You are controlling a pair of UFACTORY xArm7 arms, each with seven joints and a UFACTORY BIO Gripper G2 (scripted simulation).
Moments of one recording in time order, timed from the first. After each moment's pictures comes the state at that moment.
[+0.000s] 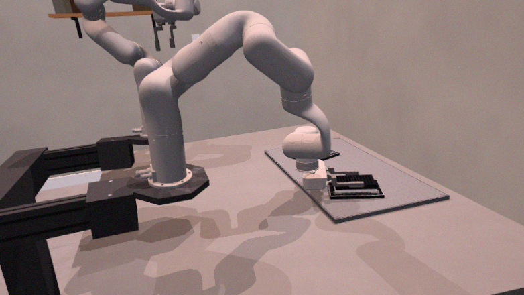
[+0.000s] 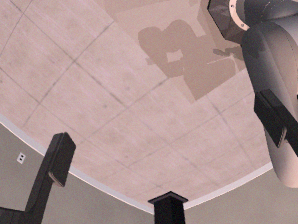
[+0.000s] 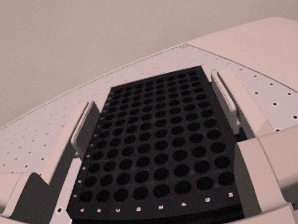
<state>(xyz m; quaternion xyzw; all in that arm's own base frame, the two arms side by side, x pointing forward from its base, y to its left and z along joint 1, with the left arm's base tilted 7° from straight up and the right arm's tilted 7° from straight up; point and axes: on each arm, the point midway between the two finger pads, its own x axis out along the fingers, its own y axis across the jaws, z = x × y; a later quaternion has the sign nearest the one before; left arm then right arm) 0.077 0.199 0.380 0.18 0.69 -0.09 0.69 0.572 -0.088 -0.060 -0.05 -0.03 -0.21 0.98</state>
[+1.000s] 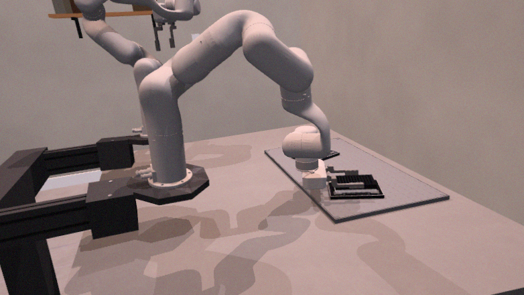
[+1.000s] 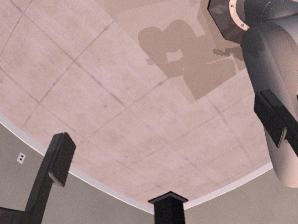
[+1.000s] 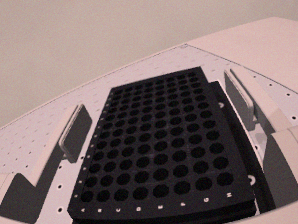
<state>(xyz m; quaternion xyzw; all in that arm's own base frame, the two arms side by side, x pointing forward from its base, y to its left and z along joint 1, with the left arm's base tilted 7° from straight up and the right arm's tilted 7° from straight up) 0.077 0.199 0.380 0.18 0.69 -0.09 0.69 0.571 -0.088 -0.059 -0.05 -0.03 -0.21 0.98</state>
